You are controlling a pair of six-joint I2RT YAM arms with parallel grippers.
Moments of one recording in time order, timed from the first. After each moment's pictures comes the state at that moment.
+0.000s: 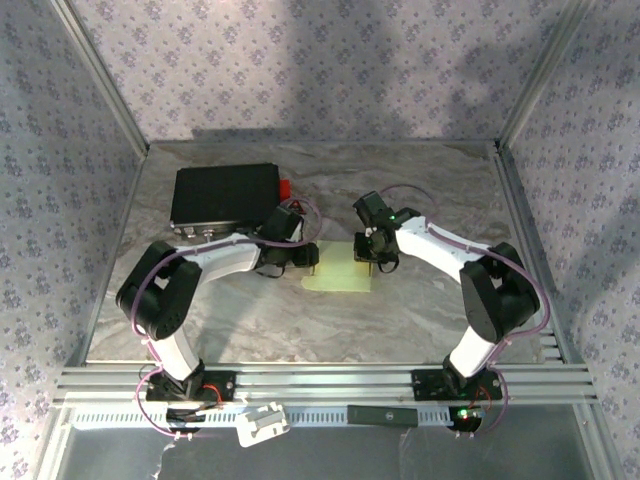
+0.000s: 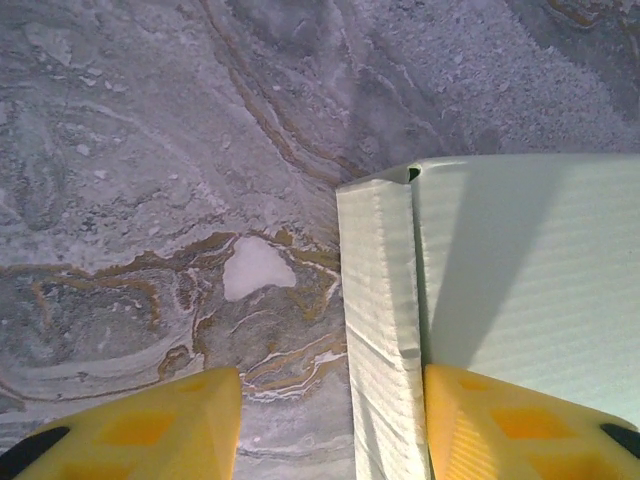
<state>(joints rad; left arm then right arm) -0.66 1.72 0.98 -0.24 0.14 -0.60 0.56 1.66 1.13 -0.68 0.00 0.57</state>
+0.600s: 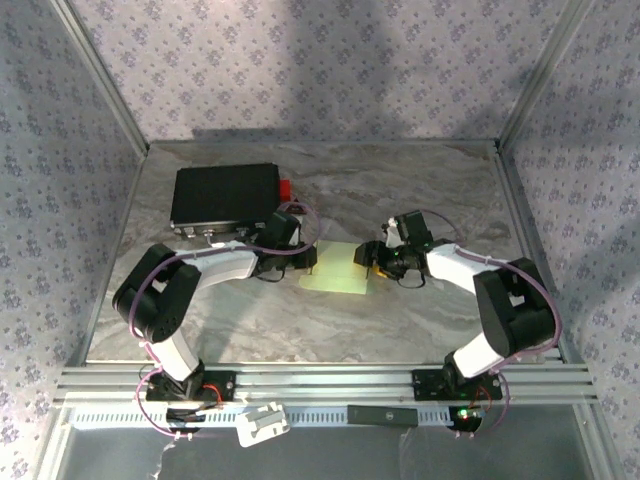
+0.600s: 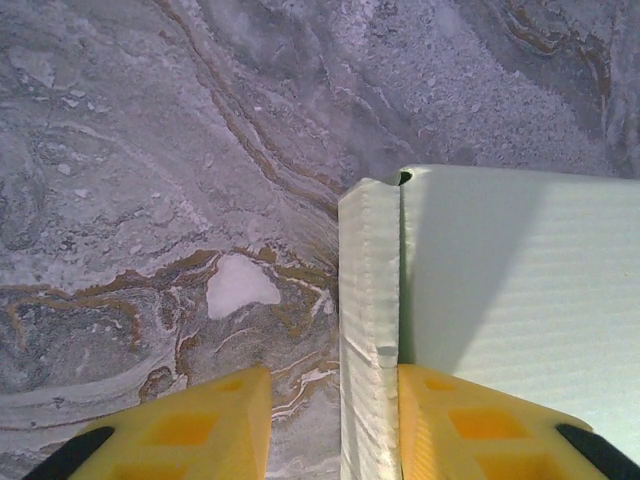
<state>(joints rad) -0.66 1.69 0.89 -0.10 0.13 -0.61 0.35 1.55 0.73 -0.15 -0.55 0.63</state>
